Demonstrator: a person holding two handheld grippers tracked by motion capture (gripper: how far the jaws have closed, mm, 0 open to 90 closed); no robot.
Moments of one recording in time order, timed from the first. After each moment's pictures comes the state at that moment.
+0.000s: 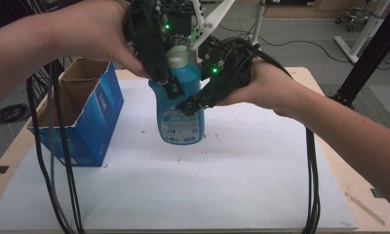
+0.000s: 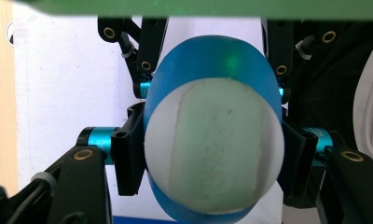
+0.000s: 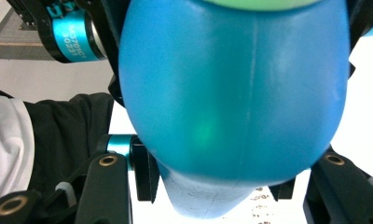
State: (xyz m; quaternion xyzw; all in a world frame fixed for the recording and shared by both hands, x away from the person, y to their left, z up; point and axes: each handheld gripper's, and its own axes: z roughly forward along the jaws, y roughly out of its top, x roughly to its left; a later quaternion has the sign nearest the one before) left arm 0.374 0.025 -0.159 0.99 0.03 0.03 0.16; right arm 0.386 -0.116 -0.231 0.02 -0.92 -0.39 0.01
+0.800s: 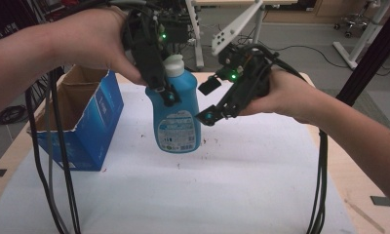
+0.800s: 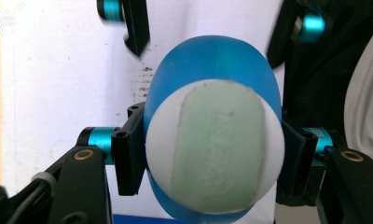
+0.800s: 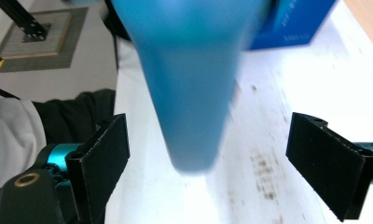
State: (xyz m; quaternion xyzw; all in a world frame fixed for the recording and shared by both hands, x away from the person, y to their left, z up) left arm 0.377 0.037 -0.164 0.99 0.05 0.01 0.16; right arm 0.393 -0.148 -0.235 -0.04 -0.92 -0.38 0.03
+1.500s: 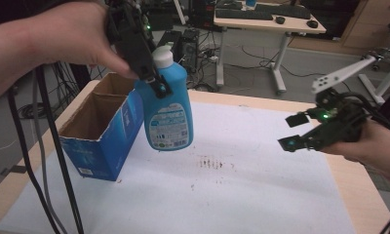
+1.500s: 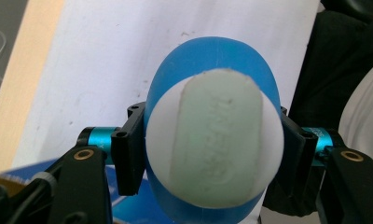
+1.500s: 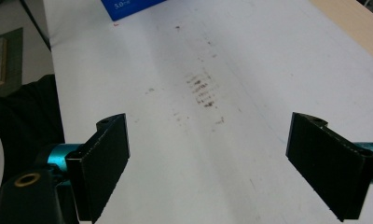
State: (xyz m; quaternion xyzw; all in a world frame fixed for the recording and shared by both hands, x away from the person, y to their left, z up) left arm 0.375 0.121 -0.119 0.96 0.19 0.05 0.20; right arm 0.418 -0.260 -0.256 -0.19 -0.91 -0.37 -0.01
